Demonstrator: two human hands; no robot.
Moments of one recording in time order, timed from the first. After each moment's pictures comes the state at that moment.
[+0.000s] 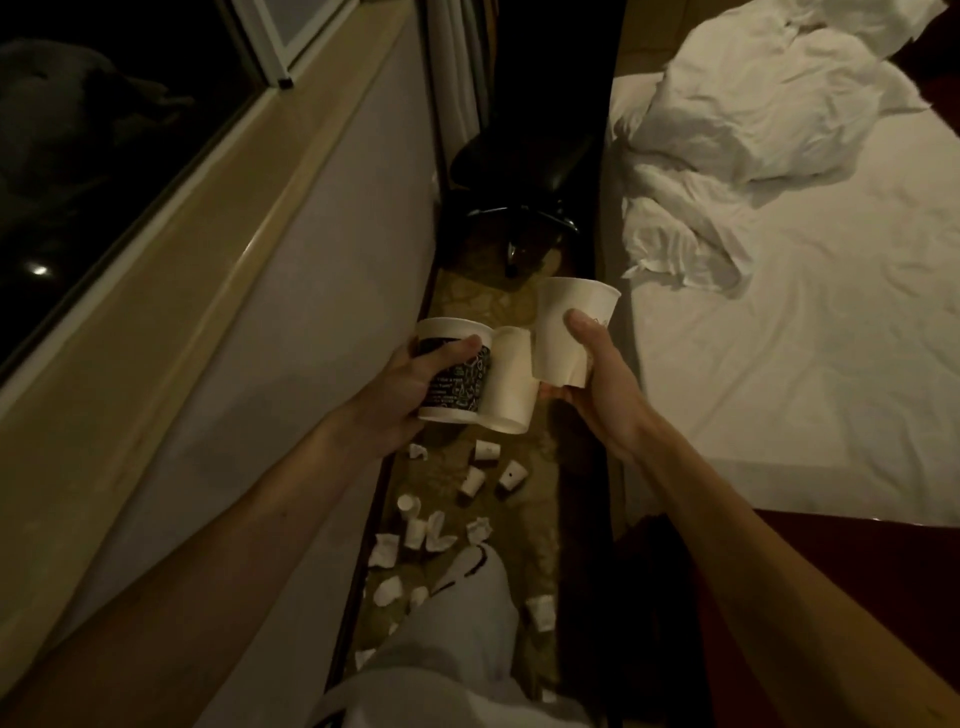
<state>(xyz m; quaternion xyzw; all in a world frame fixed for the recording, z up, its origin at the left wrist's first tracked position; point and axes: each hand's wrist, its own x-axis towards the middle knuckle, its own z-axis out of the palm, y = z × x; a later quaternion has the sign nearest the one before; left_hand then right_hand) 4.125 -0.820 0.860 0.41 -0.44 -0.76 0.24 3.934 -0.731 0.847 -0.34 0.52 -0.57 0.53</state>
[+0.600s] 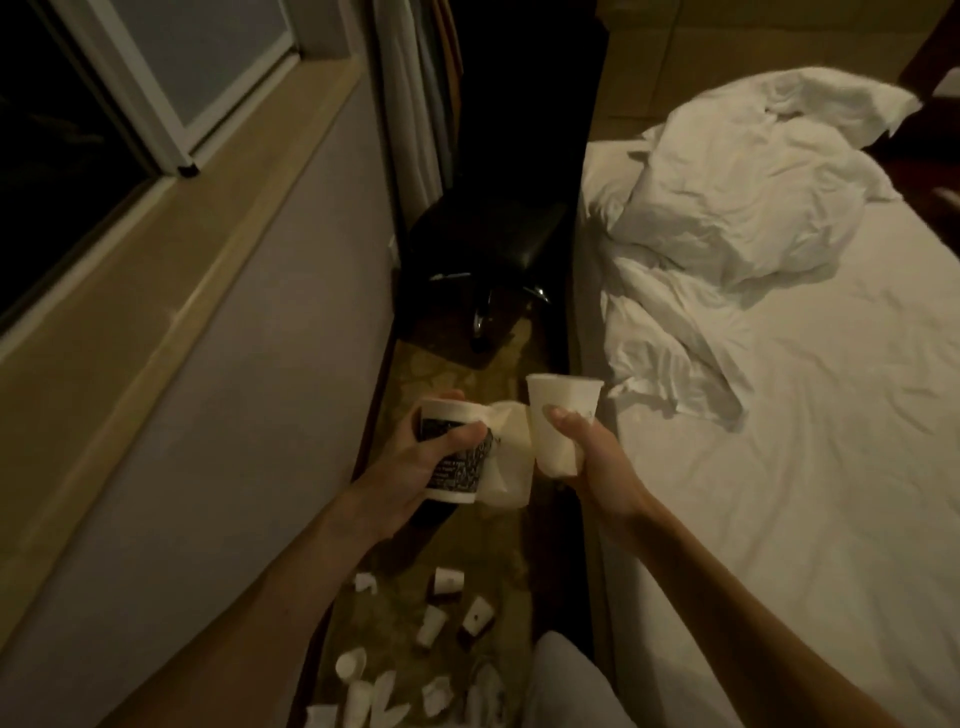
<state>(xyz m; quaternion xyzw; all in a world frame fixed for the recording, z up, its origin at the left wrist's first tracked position) 3.976 -1.080 0.813 0.40 -0.43 -0.78 0.23 3.782 -0.977 0.809 -0.31 0.56 -0.54 0.55</state>
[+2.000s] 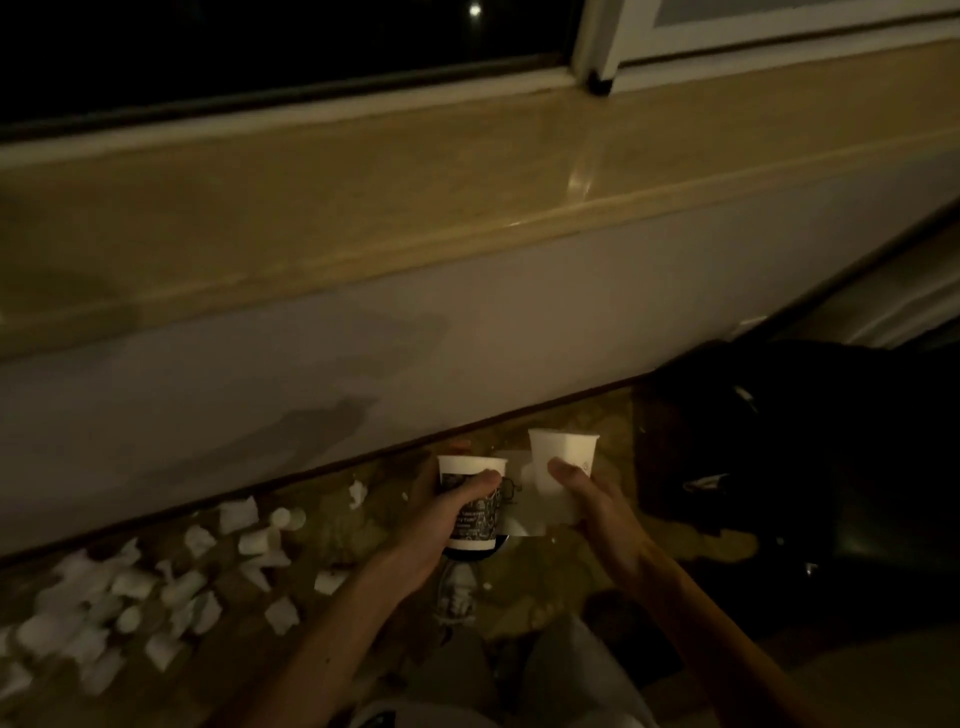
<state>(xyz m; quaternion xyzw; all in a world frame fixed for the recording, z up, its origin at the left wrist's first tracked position) 3.903 -1.346 0.657 0.61 0.03 -0.53 0.59 3.763 -1.481 0.697 -0.49 0.46 -0.02 0.74</state>
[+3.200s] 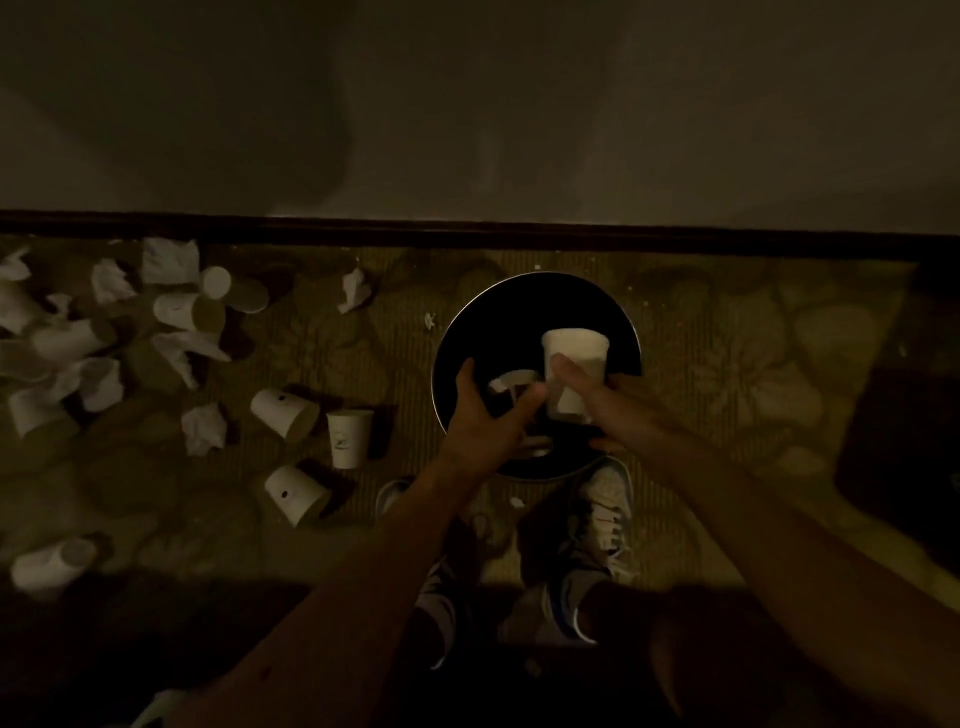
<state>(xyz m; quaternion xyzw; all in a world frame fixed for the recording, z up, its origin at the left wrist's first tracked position) 3.850 -1.343 0.141 0.73 0.12 -0.42 0.53 3.805 -1.493 0.157 -0.59 0.49 0.25 0.59</state>
